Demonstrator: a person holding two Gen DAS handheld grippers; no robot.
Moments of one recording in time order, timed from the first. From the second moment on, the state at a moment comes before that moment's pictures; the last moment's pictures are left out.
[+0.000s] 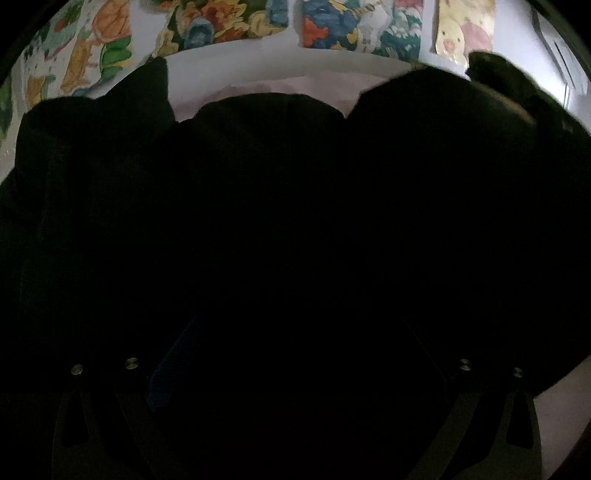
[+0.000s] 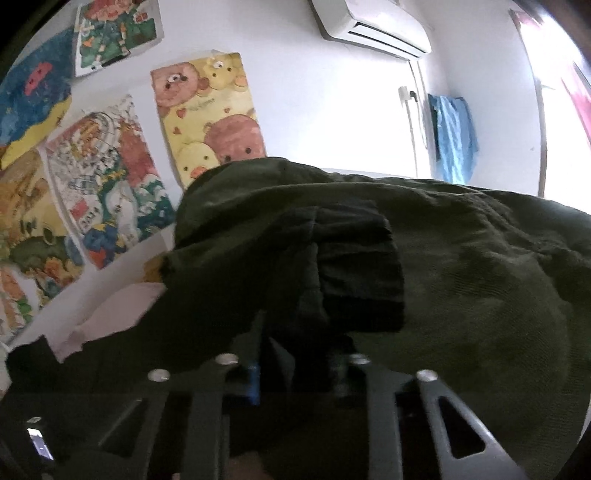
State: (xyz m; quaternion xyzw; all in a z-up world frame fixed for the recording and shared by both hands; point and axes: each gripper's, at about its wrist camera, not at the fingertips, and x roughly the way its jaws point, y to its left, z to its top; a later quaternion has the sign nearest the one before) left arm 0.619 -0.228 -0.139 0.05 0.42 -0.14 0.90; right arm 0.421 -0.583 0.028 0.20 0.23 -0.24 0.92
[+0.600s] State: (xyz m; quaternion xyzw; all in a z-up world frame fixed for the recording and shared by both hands) left arm 0.550 -0.055 -0.024 -0.07 0.39 -0.17 0.90; right arm 0.437 -0.357 0.110 0.06 0.17 0.03 0.98
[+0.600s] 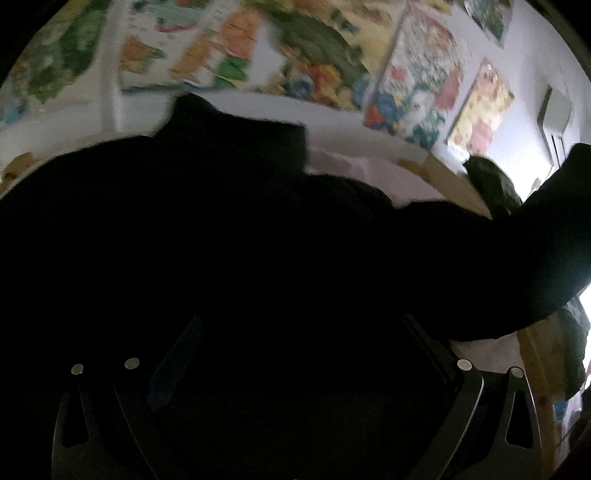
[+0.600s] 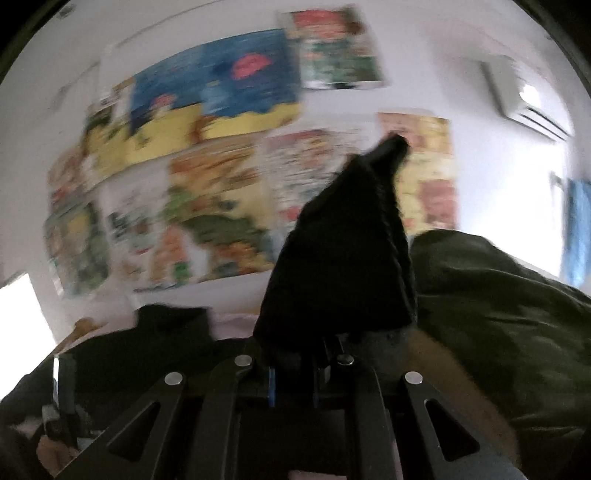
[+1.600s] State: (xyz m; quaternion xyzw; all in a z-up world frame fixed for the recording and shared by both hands) left arm 0.537 0.156 -0.037 -0.27 0.38 -0.23 0.85; right arm 0.489 -0.060 -0.078 -0.07 0.39 0.39 0.83
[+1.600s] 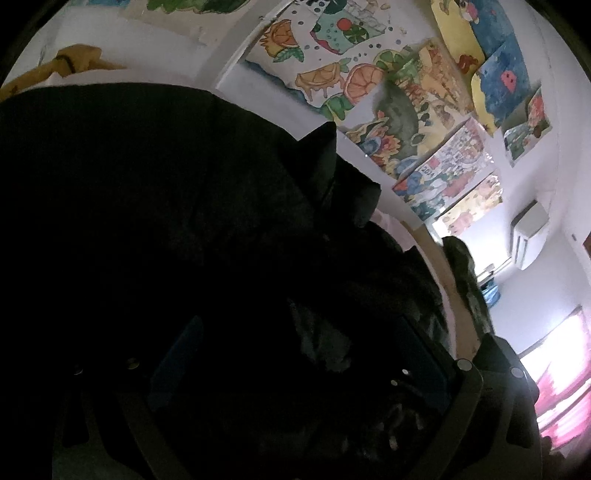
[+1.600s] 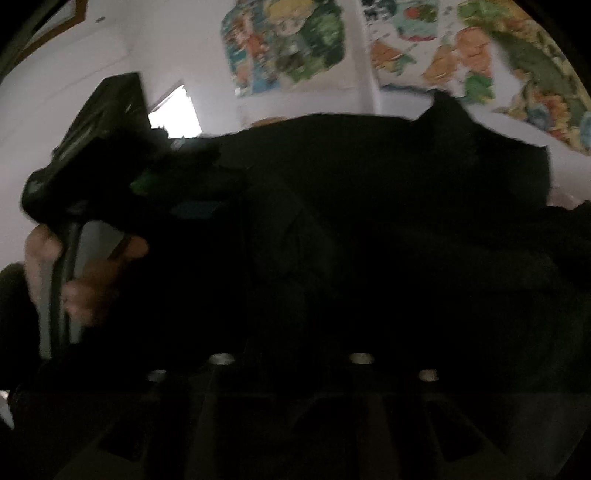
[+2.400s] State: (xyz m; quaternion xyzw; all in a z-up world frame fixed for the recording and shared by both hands) left arm 0.514 0.118 -0.062 -0.14 0.46 -0.13 0.87; right arm 0.445 -0.212 -0.048 -0.11 0.41 0.23 0.88
